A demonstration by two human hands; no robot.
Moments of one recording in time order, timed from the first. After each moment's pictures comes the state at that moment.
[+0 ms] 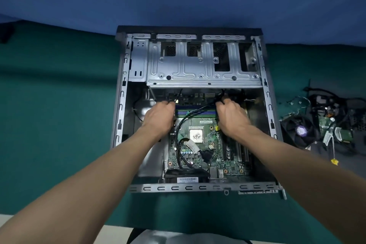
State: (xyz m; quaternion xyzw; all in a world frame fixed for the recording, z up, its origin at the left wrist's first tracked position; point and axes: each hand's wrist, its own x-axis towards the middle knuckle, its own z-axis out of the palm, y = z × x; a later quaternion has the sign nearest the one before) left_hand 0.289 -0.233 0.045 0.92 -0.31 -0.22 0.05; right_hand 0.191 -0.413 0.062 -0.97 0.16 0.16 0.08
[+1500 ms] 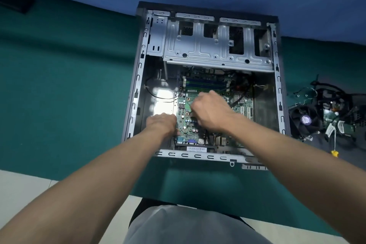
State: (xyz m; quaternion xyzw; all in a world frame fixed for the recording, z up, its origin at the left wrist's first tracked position) left_hand 0.237 -0.198 0.036 0.87 -0.20 -0.44 -0.07; right_hand 0.193 -0.342 0.087 -0.98 -0.10 0.18 0.06
